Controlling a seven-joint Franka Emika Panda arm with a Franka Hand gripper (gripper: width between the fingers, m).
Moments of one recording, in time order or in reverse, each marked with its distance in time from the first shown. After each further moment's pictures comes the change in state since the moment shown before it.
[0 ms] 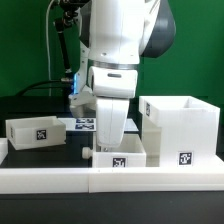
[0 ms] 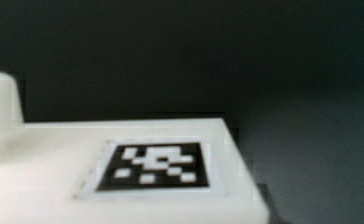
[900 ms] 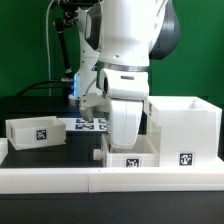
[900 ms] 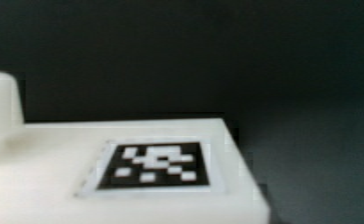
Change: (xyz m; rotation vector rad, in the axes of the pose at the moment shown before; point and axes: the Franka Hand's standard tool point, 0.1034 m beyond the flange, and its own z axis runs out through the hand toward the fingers) arm 0.015 -0.003 0.003 0.006 -0.010 -0.052
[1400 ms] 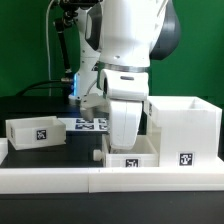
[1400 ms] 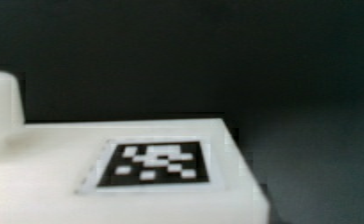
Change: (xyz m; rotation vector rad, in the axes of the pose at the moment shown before) arm 0.001 0.000 0.001 0.001 0.000 0.021
